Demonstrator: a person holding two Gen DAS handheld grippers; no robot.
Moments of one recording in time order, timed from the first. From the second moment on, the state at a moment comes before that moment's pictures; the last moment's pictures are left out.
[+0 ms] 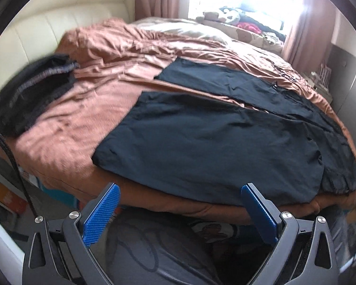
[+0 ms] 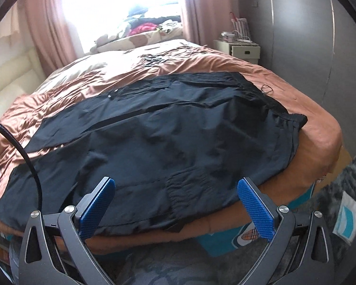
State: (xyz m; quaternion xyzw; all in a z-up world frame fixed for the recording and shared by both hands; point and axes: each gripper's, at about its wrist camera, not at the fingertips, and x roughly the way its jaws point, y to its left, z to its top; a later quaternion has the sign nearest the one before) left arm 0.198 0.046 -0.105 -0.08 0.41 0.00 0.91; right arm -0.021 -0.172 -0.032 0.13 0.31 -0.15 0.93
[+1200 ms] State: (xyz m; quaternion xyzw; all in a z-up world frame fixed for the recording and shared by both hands) left arm 0.256 0.130 -0.152 -0.19 0.44 0.11 0.87; right arm -0.021 -0.334 -0.098 0.29 0.30 -0.21 0.89
